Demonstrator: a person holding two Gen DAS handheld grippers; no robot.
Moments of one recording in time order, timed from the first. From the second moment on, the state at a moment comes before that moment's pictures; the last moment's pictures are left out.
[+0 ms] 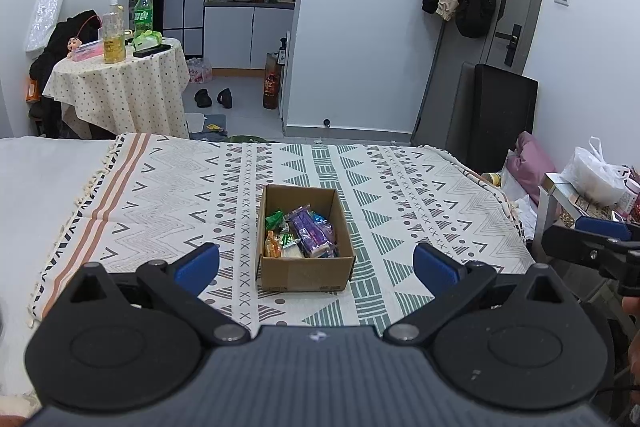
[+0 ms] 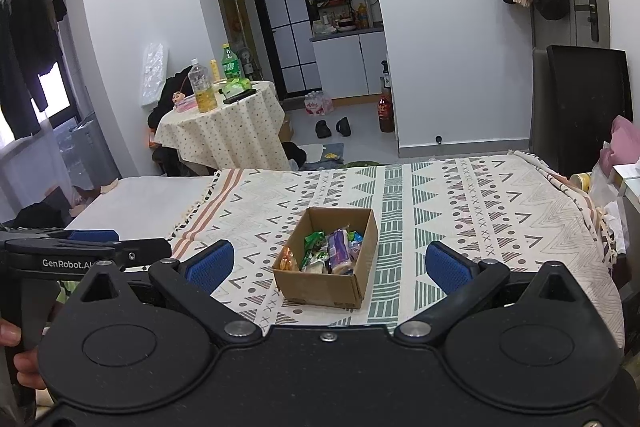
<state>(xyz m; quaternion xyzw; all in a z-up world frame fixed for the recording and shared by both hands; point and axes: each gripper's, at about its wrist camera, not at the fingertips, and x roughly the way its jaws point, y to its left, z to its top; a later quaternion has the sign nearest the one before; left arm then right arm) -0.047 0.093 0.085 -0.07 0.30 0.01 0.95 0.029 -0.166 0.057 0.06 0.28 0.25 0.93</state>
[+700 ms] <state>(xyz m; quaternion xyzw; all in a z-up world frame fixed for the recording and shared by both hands) -0.048 0.088 0.086 -0.05 0.30 0.00 0.95 0.028 -0.164 0.056 0.06 0.28 0.24 0.93</state>
